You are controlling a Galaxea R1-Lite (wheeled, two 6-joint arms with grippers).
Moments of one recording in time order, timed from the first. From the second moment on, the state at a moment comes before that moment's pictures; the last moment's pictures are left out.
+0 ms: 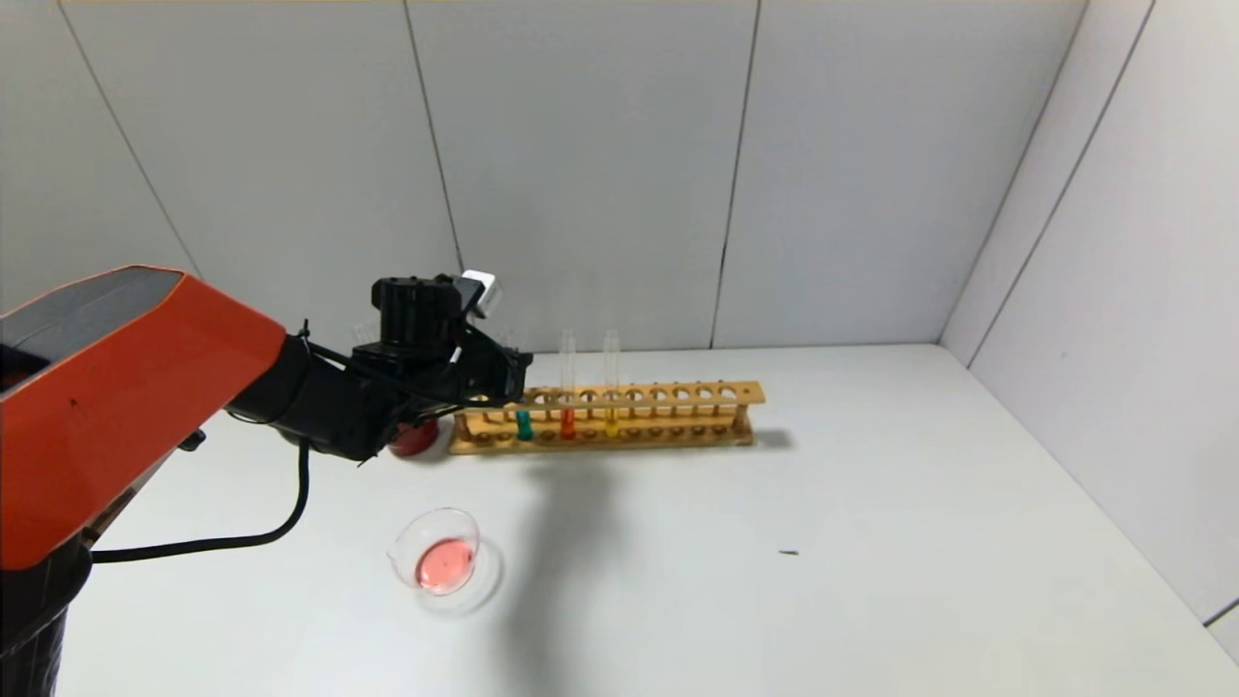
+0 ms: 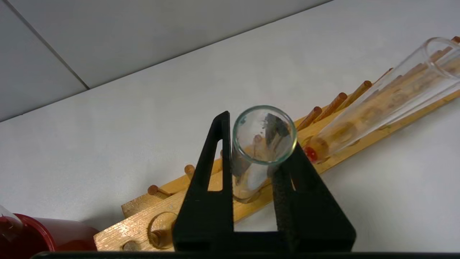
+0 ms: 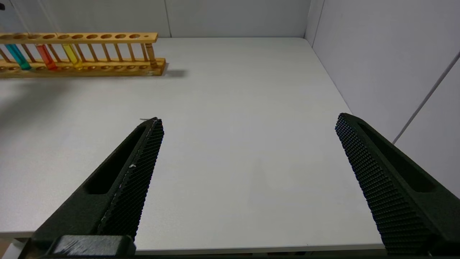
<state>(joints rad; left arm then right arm) -0.30 2.18 -1.21 -0.66 -0.16 0.03 0.00 0.00 0.00 0.00 0.00 0.00</state>
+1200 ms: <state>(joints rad) -0.31 1.73 -1.14 -0.56 -0.06 0.16 0.00 0.00 0.00 0.00 0.00 0.00</state>
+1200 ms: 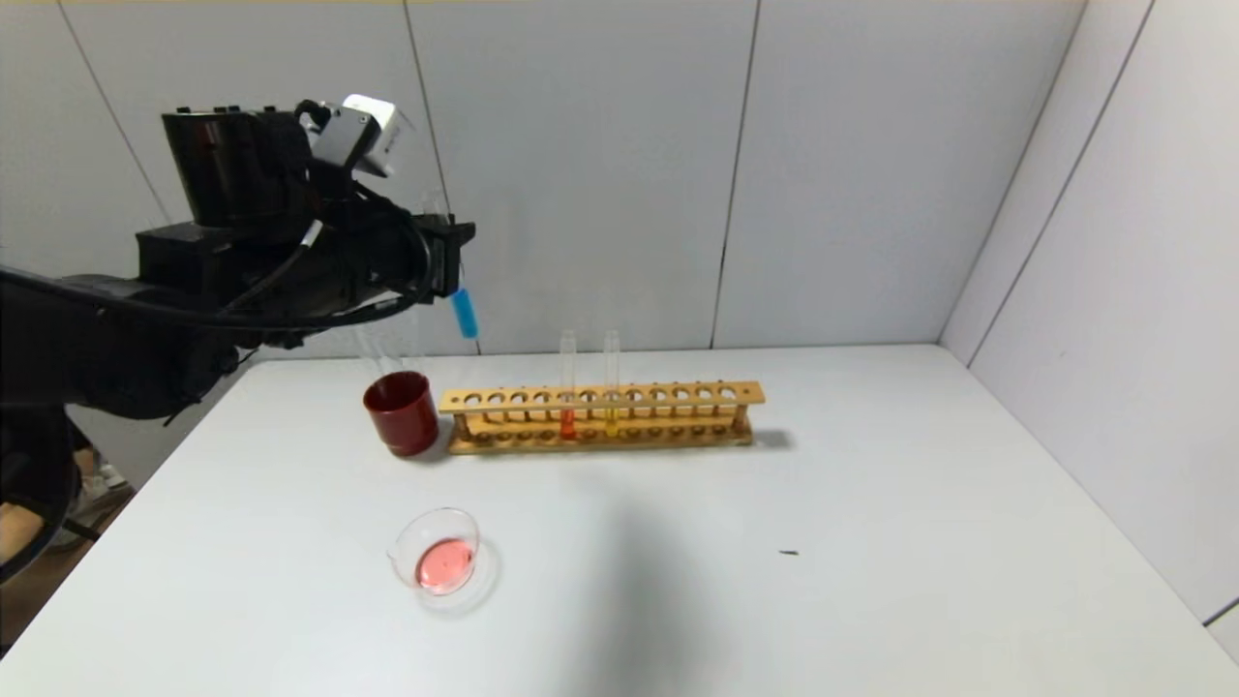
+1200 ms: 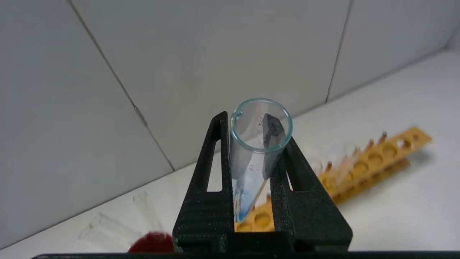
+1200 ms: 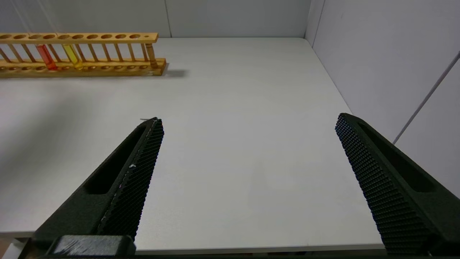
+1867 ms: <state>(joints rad) -0.19 1.56 -0.47 -1.05 -0.14 0.79 0.00 0.00 0.00 0.00 0.00 0.00</state>
